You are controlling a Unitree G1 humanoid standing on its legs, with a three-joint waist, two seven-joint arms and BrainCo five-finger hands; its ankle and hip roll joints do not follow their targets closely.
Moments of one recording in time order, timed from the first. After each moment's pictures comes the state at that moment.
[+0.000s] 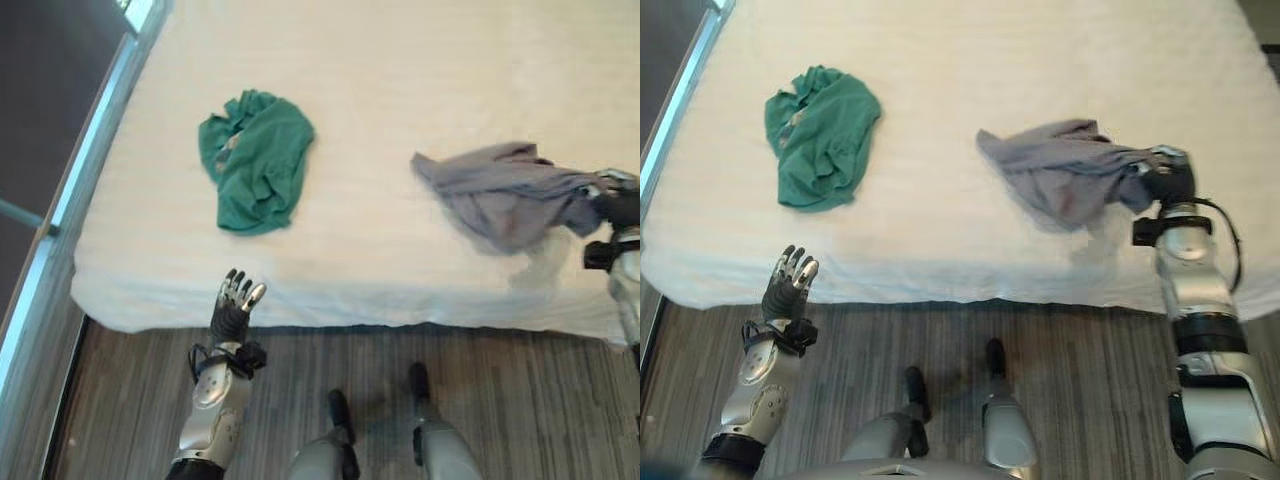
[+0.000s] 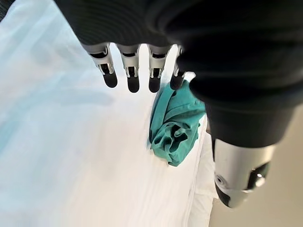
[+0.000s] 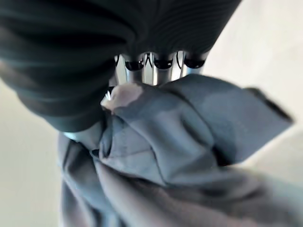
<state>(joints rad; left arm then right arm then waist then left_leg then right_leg) 0.04 0.32 -0.05 0.14 -0.66 -0.20 0.16 -0.49 -0.85 -0.07 0.49 0.43 -0.07 -0.15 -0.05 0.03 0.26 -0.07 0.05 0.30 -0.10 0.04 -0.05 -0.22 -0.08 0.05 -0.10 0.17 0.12</state>
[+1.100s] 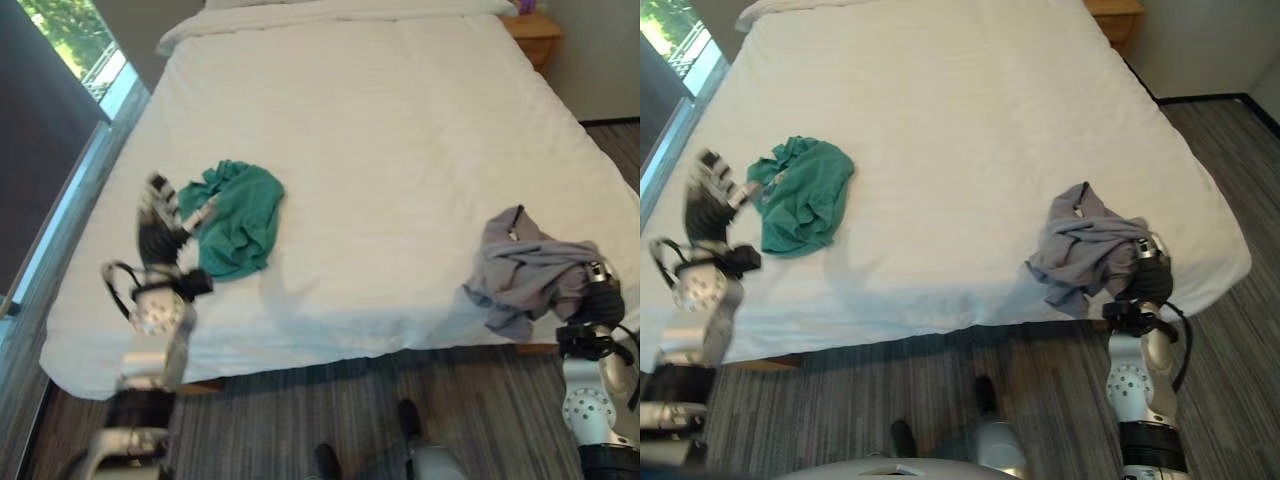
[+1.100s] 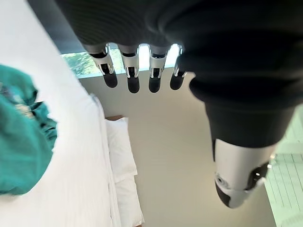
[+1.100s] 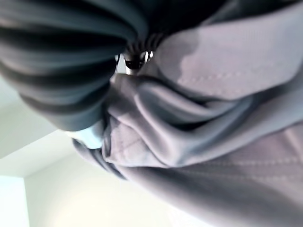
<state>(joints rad) -0.48 0.75 -0.01 0.39 -0.32 -0.18 0.31 0.02 -0.35 -0.18 0.10 0.89 -0.21 -0.07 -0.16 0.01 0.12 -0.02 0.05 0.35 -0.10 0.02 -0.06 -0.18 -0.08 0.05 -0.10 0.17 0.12</state>
